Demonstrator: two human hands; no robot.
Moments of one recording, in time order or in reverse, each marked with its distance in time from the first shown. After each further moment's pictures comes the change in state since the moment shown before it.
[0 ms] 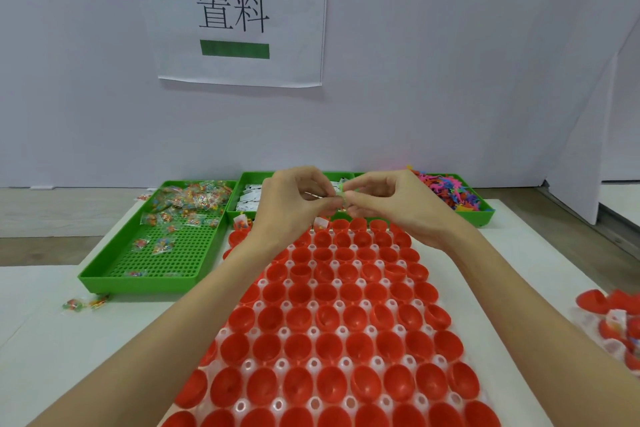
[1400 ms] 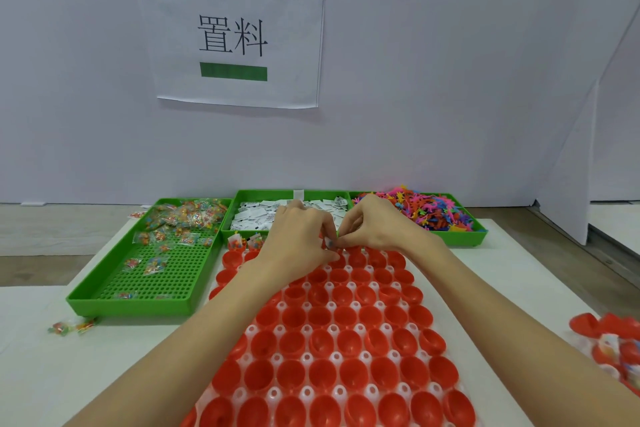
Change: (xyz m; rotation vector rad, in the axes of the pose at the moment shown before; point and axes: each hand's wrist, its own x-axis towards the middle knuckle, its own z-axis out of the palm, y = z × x) left_hand 0.007 -0.011 0.018 0.721 -0.181 0.119; right_hand 0.037 0.005 0.008 -0.598 -0.030 0.138
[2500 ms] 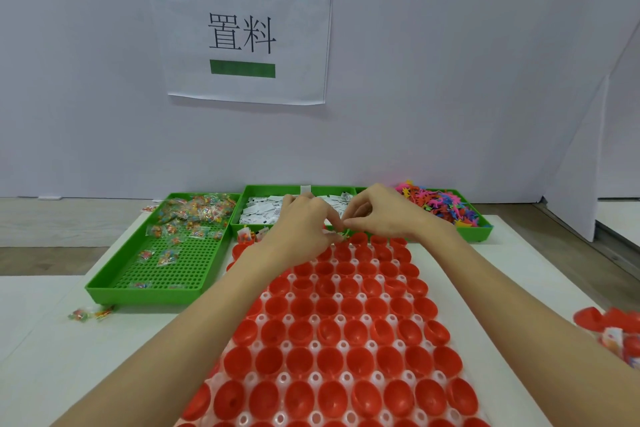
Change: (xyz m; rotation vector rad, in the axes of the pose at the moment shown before) left_hand 0.004 0.000 -0.014 0.048 -0.119 0.013; right_hand -0.001 -0.003 -0.011 -0.024 -0.017 -0.057
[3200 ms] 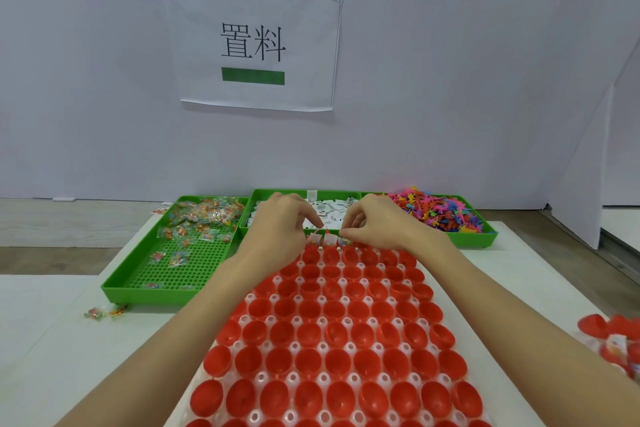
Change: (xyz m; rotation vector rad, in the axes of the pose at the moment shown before) left_hand -0.029 -0.020 -0.026 -0.135 0.191 -0.111; right_hand 0.006 -0.013 0.016 -0.124 0.009 -0.017
